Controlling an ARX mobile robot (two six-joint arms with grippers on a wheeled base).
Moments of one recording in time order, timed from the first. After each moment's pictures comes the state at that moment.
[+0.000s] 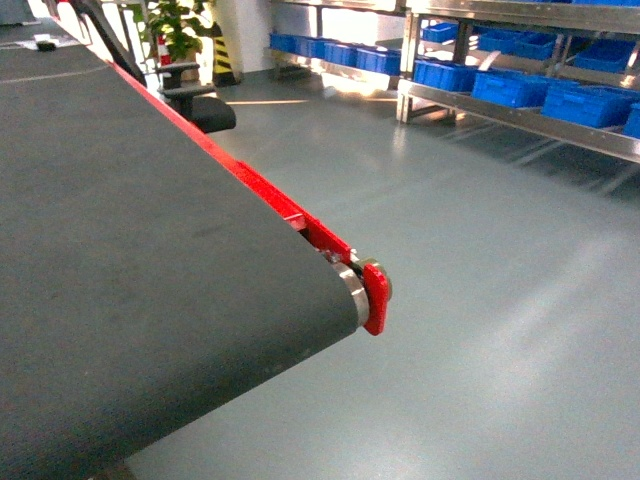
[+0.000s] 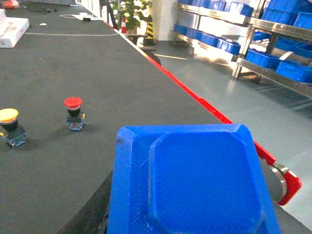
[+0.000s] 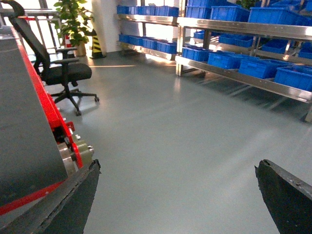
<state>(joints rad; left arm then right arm) -0.45 0.22 0.18 -0.03 -0.61 -0.13 0.00 0.01 0.01 -0.01 0.00 0.00</state>
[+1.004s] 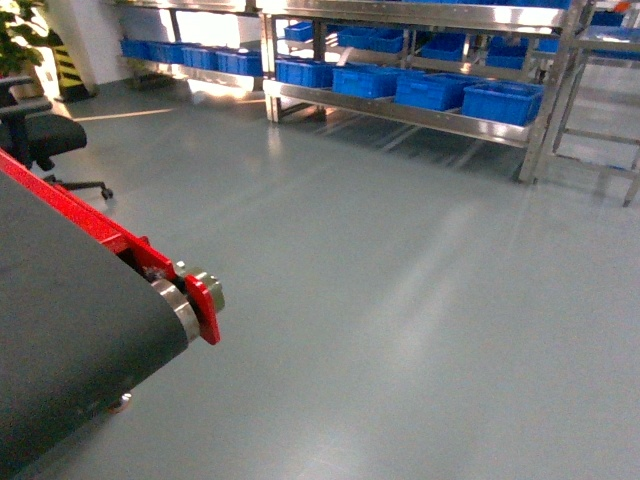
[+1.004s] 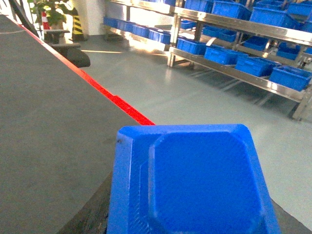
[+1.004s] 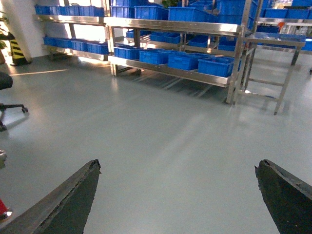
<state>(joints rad) -0.45 0.22 0.18 -0.03 -0.61 -0.13 0.00 0.01 0.01 -0.01 0.00 0.00</state>
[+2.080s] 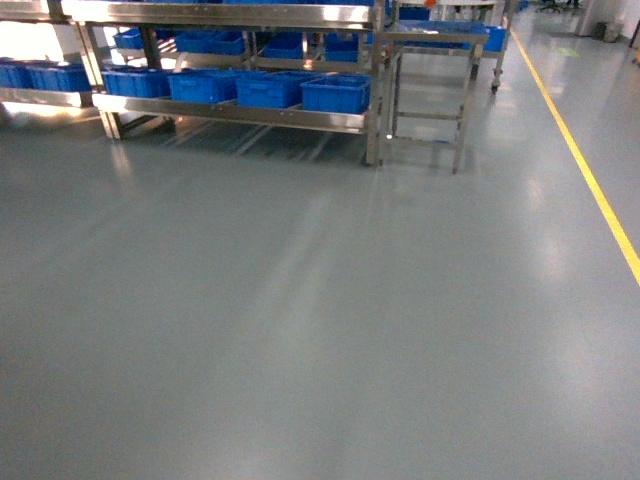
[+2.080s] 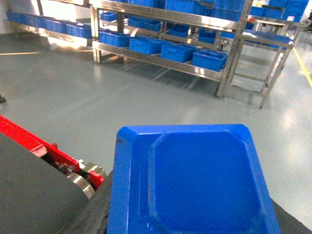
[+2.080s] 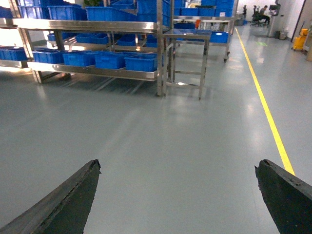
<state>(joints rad) -0.45 0.22 0.18 -0.03 -0.61 -0.13 0.00 0.01 0.01 -0.01 0.00 0.00</state>
